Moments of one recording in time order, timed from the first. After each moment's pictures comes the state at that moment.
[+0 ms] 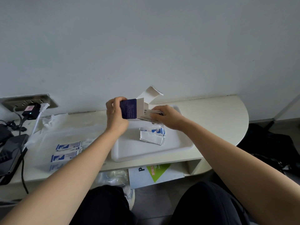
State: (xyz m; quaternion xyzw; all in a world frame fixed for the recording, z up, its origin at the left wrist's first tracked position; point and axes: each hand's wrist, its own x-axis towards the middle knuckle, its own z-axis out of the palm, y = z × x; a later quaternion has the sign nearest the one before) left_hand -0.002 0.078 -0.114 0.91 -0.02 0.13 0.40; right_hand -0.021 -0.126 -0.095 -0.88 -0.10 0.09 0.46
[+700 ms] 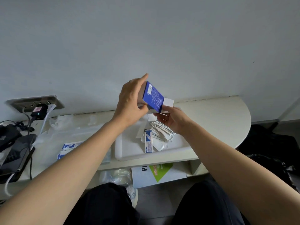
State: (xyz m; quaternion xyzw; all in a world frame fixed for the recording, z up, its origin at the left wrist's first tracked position) left_hand -0.006 0.054 -0.053 0.89 -0.27 0.22 0.30; right_hand -0.016 -0.121 -0.107 -0.49 0.15 0.13 0.85
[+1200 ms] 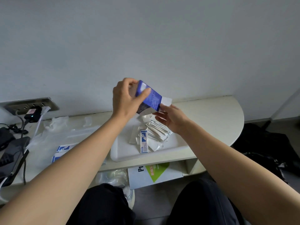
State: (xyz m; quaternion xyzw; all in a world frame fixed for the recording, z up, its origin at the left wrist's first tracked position) left_hand 0.004 0.038 -0.049 0.86 -0.11 0.22 0.45; right_hand -0.024 -0.128 -0.095 -0.49 0.15 0.11 0.85
